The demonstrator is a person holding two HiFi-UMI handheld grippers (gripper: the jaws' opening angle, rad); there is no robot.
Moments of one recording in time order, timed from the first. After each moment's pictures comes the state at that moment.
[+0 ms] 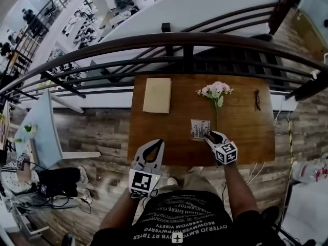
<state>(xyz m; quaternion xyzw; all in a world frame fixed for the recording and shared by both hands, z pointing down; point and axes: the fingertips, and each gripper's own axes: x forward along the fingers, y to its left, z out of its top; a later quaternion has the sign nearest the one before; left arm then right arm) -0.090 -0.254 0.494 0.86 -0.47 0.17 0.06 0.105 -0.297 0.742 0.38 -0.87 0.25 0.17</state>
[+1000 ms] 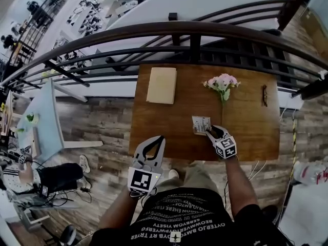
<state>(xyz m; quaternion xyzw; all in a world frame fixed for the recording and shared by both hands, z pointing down) -0.093 -0.243 0.498 0.85 -0.48 0.18 0.06 0.100 -0.297 0.794 0.36 -0.88 0.22 0.22</state>
